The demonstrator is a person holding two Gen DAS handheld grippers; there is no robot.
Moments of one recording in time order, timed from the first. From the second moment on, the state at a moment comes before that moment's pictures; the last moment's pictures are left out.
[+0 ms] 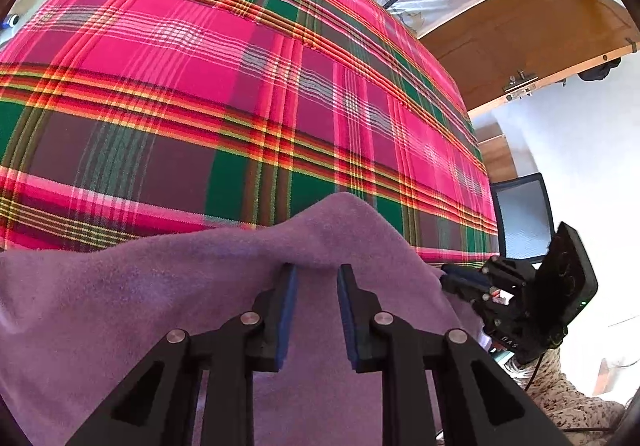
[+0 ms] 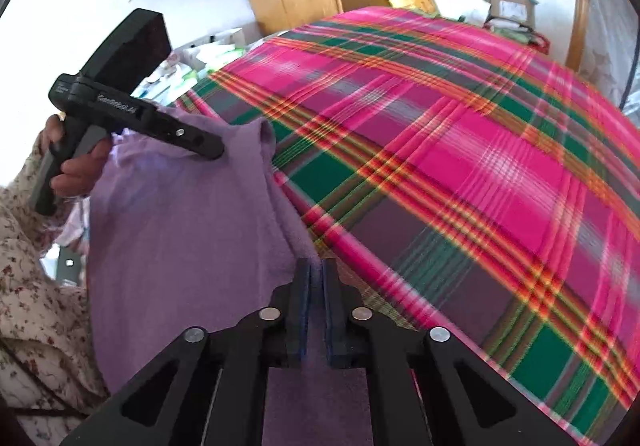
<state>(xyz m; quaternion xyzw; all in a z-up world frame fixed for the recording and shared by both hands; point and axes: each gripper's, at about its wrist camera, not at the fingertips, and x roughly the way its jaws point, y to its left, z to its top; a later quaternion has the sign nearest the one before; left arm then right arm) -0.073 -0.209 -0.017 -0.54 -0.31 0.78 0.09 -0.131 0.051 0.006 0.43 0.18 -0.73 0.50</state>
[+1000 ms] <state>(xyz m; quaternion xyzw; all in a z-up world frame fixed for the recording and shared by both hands) -0.072 -0.223 -0.020 -0.52 -0.34 0.78 0.08 -0.170 0.046 -0.026 0.56 -0.02 -0.63 0.54</state>
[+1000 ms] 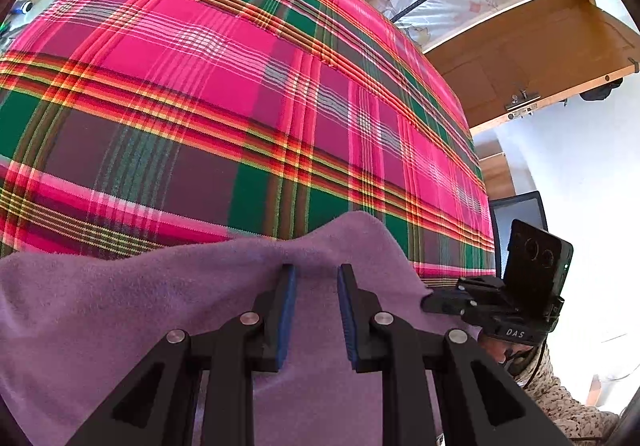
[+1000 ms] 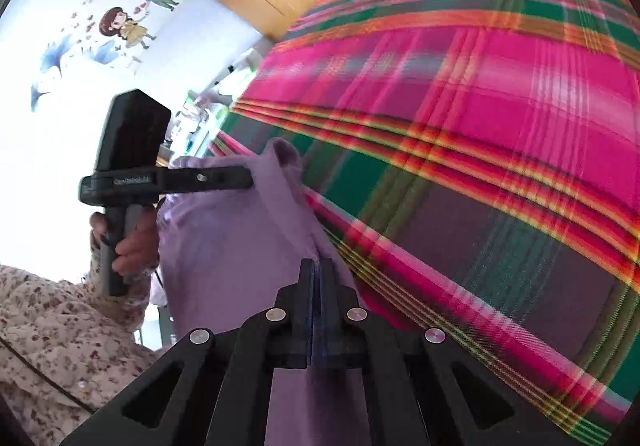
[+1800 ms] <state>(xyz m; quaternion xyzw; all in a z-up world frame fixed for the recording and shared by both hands) -0.084 -0.199 -0.008 -0.52 -0.32 0.79 0.10 -0.106 0.126 0.028 0.44 0.12 -0.78 0.42</state>
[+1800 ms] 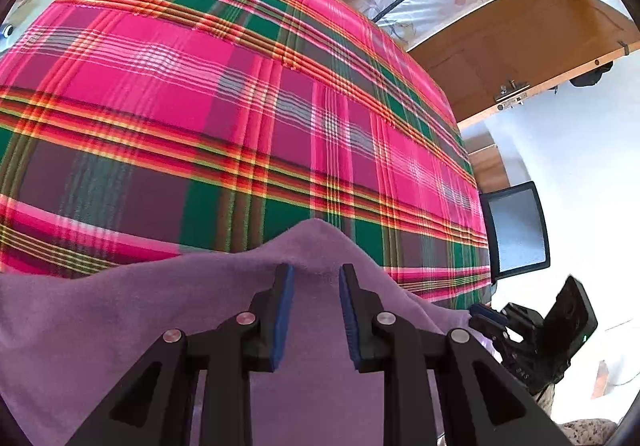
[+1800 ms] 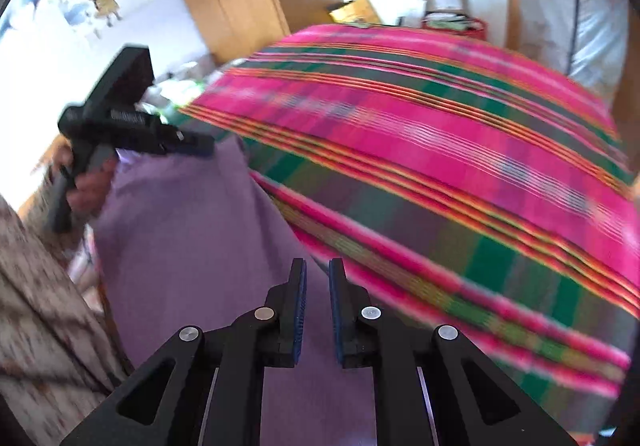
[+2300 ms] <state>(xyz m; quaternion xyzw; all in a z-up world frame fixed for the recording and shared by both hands) -0.095 -0.188 -0.015 -0.53 -0.31 0.79 0.08 -0.103 0.214 0.018 0.45 0.04 -0.83 0.32</state>
